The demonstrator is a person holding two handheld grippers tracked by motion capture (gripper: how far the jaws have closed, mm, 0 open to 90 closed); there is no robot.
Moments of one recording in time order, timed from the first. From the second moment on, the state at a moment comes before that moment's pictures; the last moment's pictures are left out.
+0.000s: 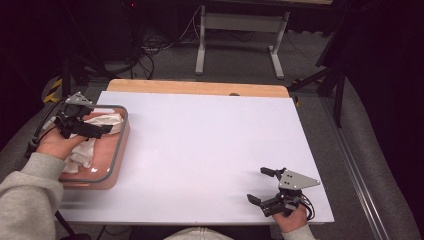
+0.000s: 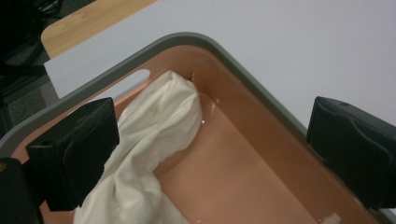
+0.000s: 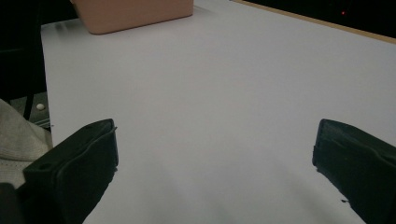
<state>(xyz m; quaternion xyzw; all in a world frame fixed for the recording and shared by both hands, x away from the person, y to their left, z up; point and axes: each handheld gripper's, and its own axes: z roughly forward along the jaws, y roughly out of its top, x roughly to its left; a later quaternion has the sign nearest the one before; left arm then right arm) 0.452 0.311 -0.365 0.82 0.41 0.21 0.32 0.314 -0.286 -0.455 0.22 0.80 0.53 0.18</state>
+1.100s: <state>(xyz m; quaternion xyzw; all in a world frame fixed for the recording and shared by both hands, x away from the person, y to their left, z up) 0.500 0.329 -0.394 0.85 0.45 0.18 0.21 0.314 -0.285 -0.456 0.22 0.80 0.53 0.18</state>
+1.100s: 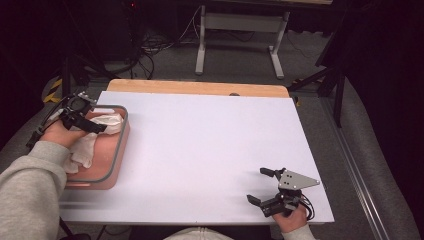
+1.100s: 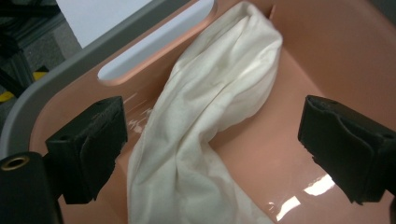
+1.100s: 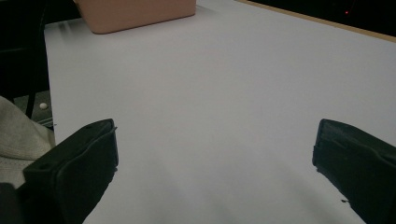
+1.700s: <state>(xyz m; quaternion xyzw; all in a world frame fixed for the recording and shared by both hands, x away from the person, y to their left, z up) 0.515 0.334 -0.412 0.85 0.47 0.16 0.17 0.315 -0.285 -0.455 0.22 0.80 0.53 0.17</state>
